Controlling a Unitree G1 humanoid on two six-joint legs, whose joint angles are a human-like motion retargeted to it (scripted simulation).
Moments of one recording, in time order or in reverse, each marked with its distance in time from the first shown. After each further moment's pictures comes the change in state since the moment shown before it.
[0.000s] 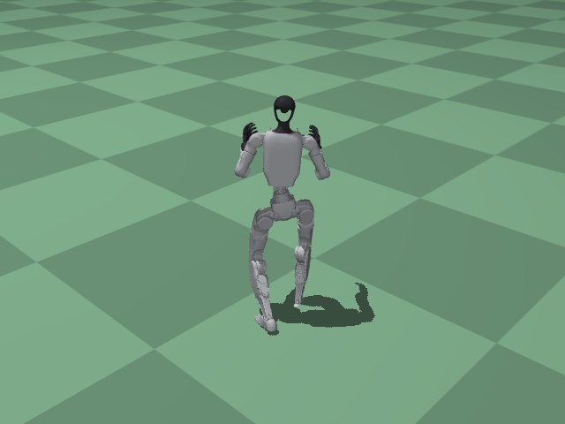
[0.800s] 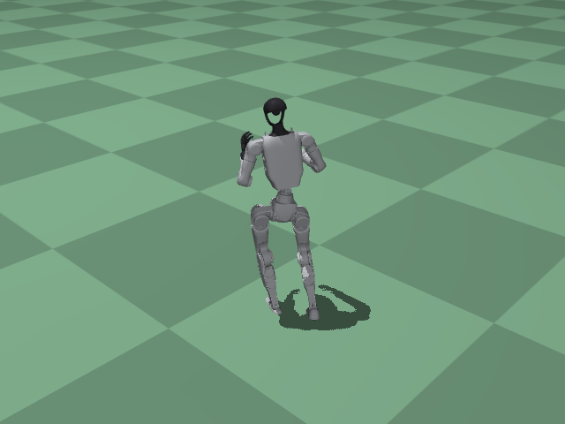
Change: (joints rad) left arm -0.104 0.023 -0.205 0.052 0.050 0.063 0.037; right arm -0.161 0.046 0.327 0.009 -0.142 0.097 0.110; waist 0.085 -0.458 -0.005; left_leg -0.184 -0.608 -0.075 -0.393 0.207 0.204; right_leg -0.027 -0.391 0.364 0.679 -0.200 0.150
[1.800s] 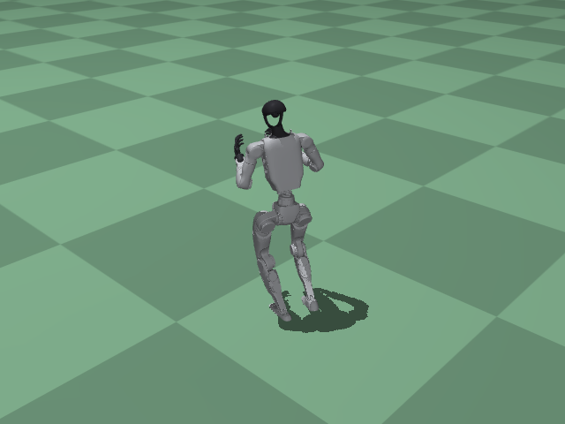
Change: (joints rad) left arm -0.039 0.009 0.065 0.053 0.245 -0.035 0.107; right arm -0.075 -0.061 0.057 -0.030 -0.042 -0.059 -0.024; waist -0.118 0.115 -0.034; left_leg -0.066 0.088 -0.057 0.244 -0.171 -0.013; right_leg -0.233 0.105 -0.020 0.030 0.049 -0.084
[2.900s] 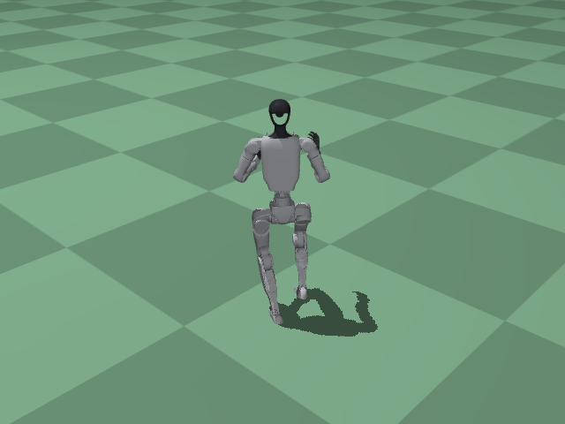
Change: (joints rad) left arm 0.093 0.063 -0.169 0.071 -0.272 0.036 -0.021; right arm 0.323 0.062 -0.230 0.038 0.498 -0.009 -0.044; waist -0.051 0.102 -0.018; left_leg 0.097 0.119 0.034 -0.037 0.137 -0.066; right_leg -0.175 0.183 0.065 -0.231 0.506 0.191
